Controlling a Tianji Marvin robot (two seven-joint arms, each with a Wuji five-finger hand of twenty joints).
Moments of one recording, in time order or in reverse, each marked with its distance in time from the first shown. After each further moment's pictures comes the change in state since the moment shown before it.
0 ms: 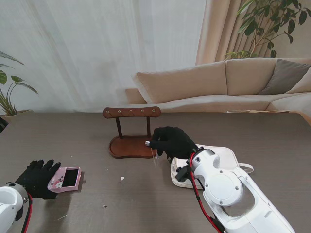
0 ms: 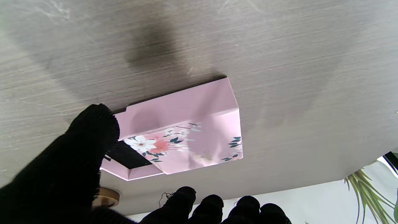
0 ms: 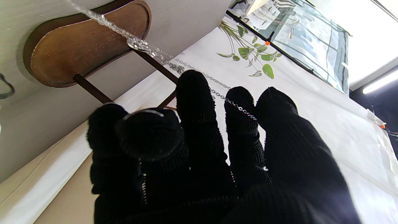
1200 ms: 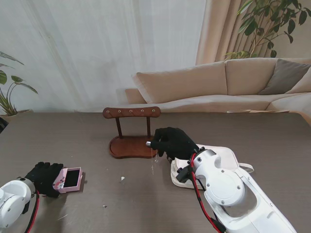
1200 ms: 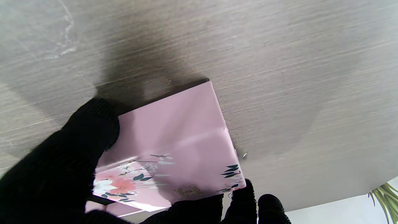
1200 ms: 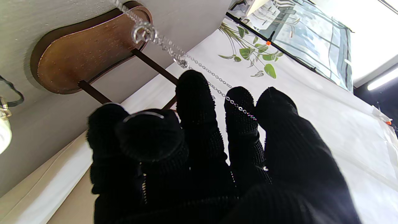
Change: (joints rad) left arm -0.159 0.036 0.120 0.205 0.031 -0.039 0.020; right arm -0.009 0.003 0.010 -0.014 0.028 0.028 0.014; left_hand -0.035 -0.085 0.123 -0.009 -0.051 0.084 0.062 0.365 0.083 -0.002 0.100 0.203 0.012 -0.042 0.137 0.820 0.002 -0.010 0.094 0.343; right_hand 0.000 0.000 0.000 0.000 0.000 0.000 0.000 0.000 0.000 0.000 0.000 0.000 0.000 0.000 0.007 0.009 0.000 0.000 0.000 0.000
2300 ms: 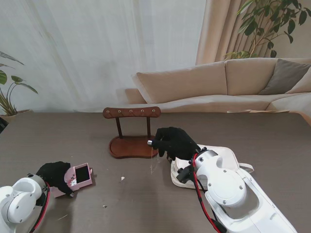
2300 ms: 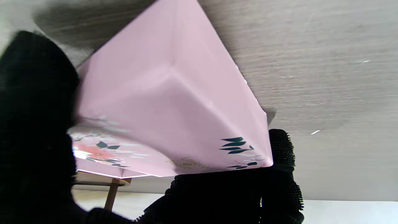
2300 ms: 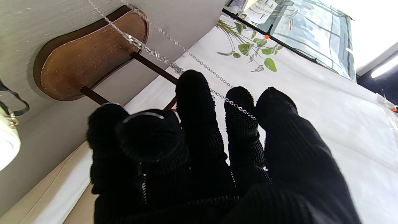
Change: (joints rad) left arm -0.078 0.000 0.110 0.105 -0.204 0.026 0.197; right arm -0.019 -0.003 0.014 -0.022 0.051 0.036 -0.009; left_hand 0.073 -0.339 -0.284 -0.111 0.439 0.041 0.580 0.072 0.489 0.150 -0.022 0.576 0.725 0.091 0.154 0.483 0.410 0.168 0.973 0.147; right_hand 0.000 0.000 0.000 0.000 0.000 0.000 0.000 0.000 0.000 0.000 0.000 0.000 0.000 0.000 0.004 0.000 0.000 0.000 0.000 0.000
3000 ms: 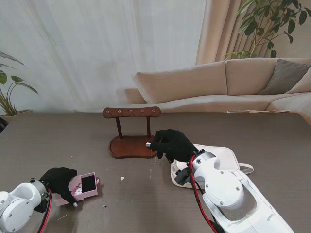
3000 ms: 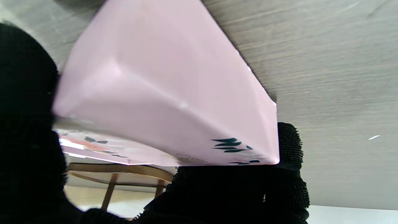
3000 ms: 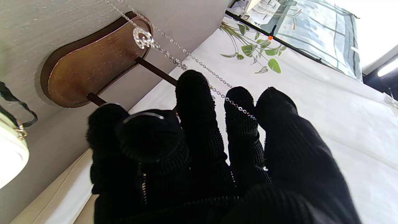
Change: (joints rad) left arm 0.083 -0.022 -0.062 -0.103 -0.009 -0.146 -0.059; right arm 0.000 -0.004 -0.020 0.006 0.001 0.023 -0.015; left_hand -0.024 -0.021 -0.080 0.011 0.091 0.008 0.028 -0.018 0.364 -0.011 0.105 0.160 0.129 0.049 -0.004 0.053 0.082 0.064 0.091 0.012; right_hand 0.000 0.000 0.000 0.000 0.000 0.000 0.000 0.000 0.000 0.000 0.000 0.000 0.000 0.000 0.001 0.000 0.000 0.000 0.000 0.000
